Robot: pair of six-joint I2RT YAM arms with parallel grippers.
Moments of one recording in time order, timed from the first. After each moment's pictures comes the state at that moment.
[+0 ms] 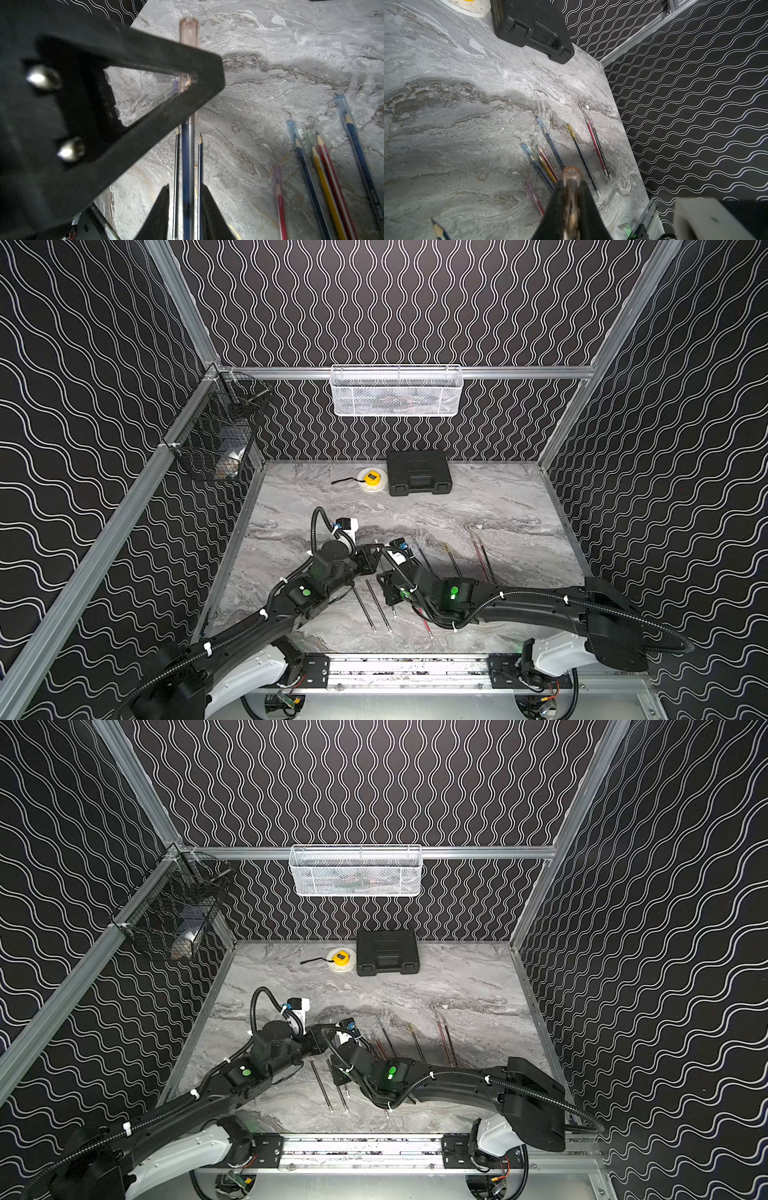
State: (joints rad) left arm -0.62 0.97 0.49 0.14 0.05 -0.86; right arm 1.23 1.48 0.91 -0.10 0.34 0.70
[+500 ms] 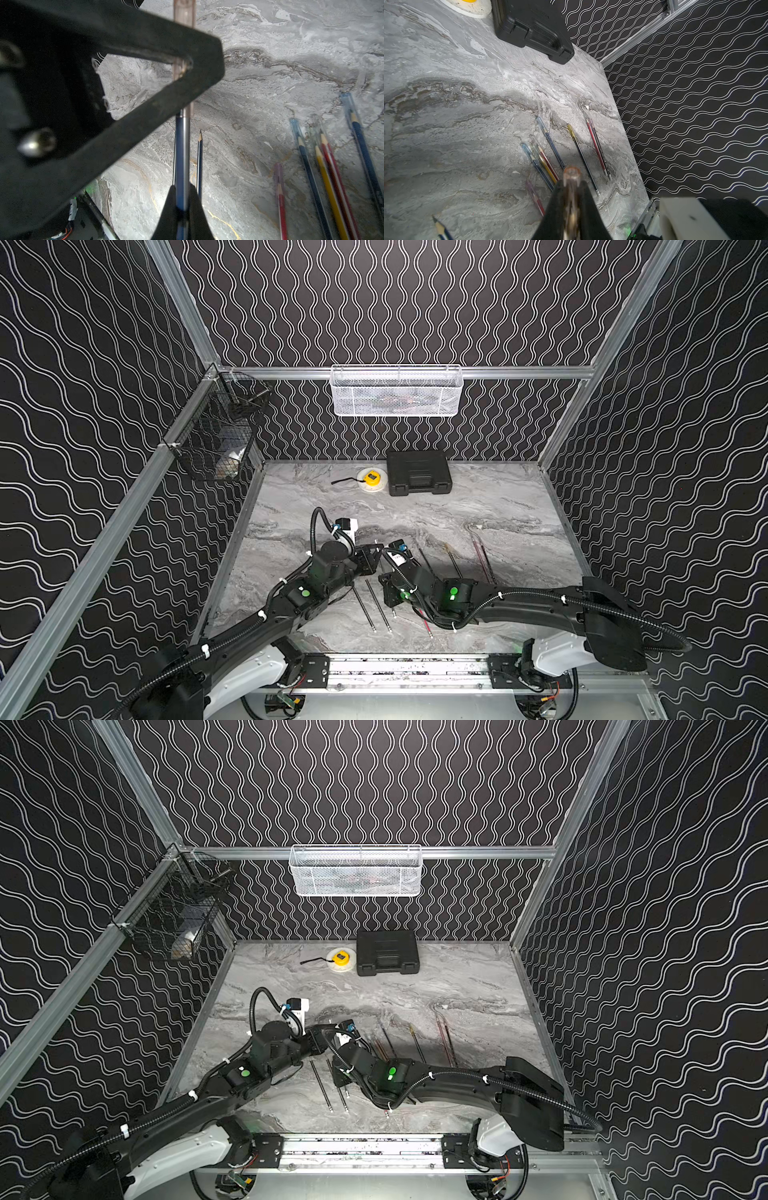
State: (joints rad) left arm -0.62 0.96 0.49 0.13 0.04 -0.86; right arm 1.23 1.48 0.89 -0.08 0.33 0.69
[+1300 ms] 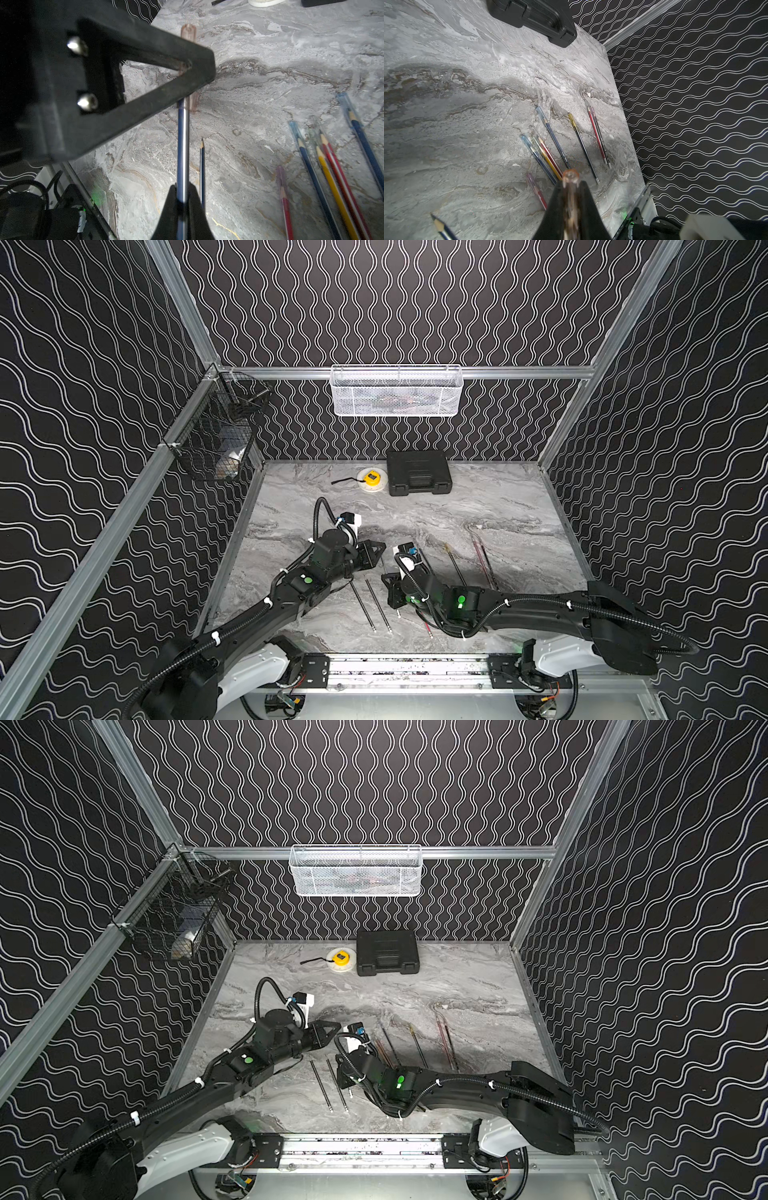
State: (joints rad) left arm -0.52 1.04 0.57 0.05 0.21 -0.83; right arm 1.25 1.43 0.77 0.08 0.37 0.74
